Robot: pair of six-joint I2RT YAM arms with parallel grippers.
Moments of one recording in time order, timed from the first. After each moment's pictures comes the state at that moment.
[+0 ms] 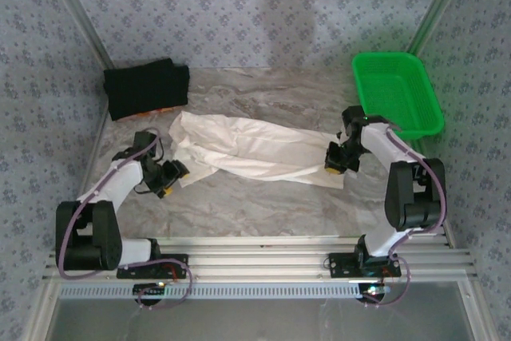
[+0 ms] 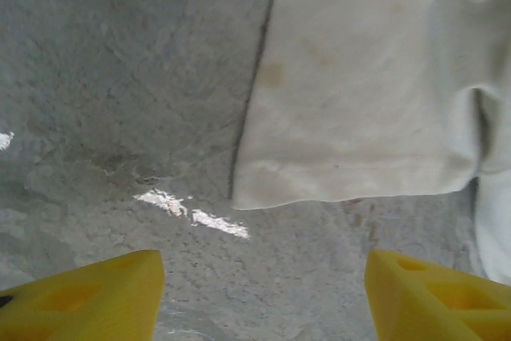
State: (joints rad) left arm -0.03 1.32 0.72 -0.70 0.29 -0.73; right arm 0.10 1.60 1.08 -0.97 -0.30 0.40
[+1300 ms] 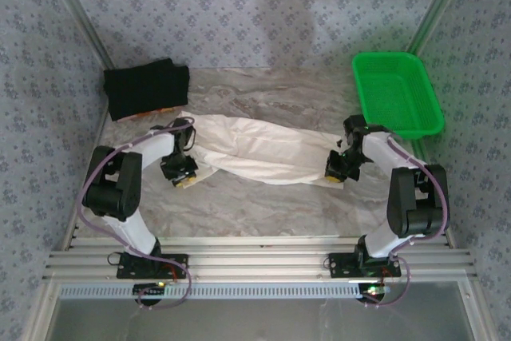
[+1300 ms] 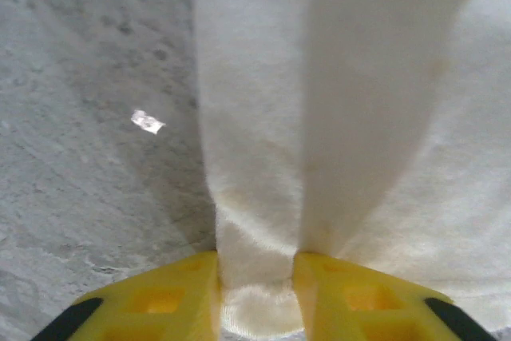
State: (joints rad) left arm -0.28 1.75 1.02 -0.86 0.00 -0.75; right arm 0.09 1.56 0.97 -0.92 -0.33 0.39
